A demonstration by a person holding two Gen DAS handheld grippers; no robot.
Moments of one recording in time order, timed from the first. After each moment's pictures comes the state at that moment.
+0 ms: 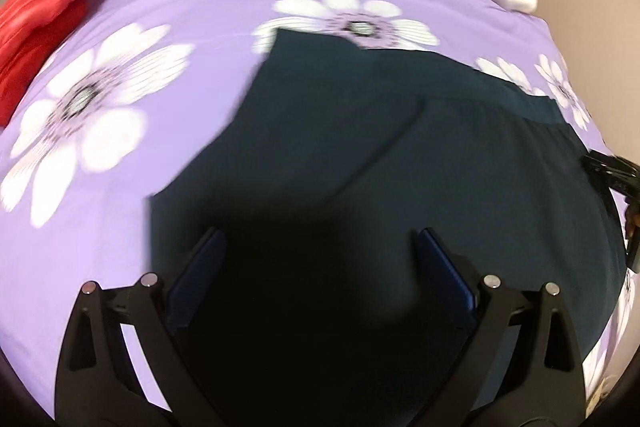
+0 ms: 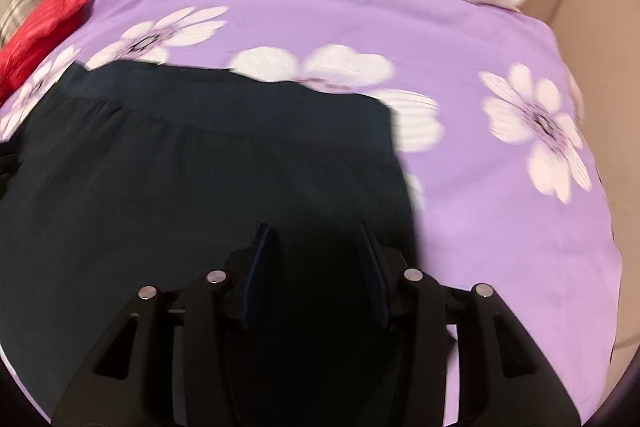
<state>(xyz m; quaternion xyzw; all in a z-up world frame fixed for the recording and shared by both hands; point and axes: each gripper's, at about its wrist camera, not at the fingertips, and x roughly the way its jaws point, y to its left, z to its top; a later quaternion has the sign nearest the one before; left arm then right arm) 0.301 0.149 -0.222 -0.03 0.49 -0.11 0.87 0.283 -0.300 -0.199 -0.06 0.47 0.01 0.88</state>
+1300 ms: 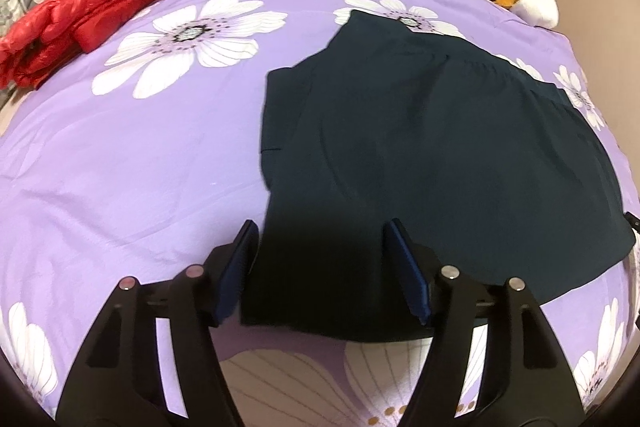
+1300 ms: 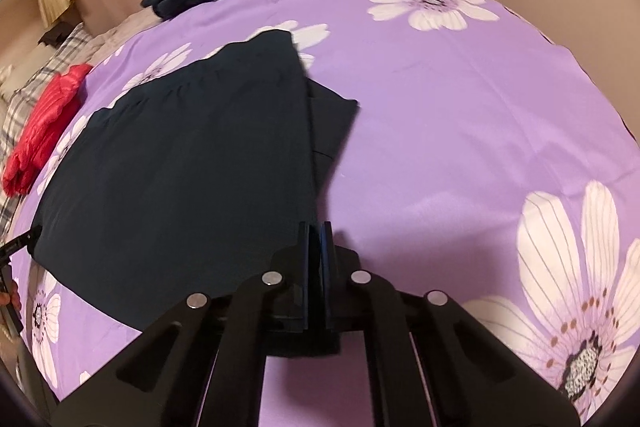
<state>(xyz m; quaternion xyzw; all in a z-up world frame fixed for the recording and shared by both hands) 0.172 0.188 -0.218 -0.04 0.46 -0.02 0.89 0.118 -0.354 -0.210 0.12 0.44 -0.01 0.89</state>
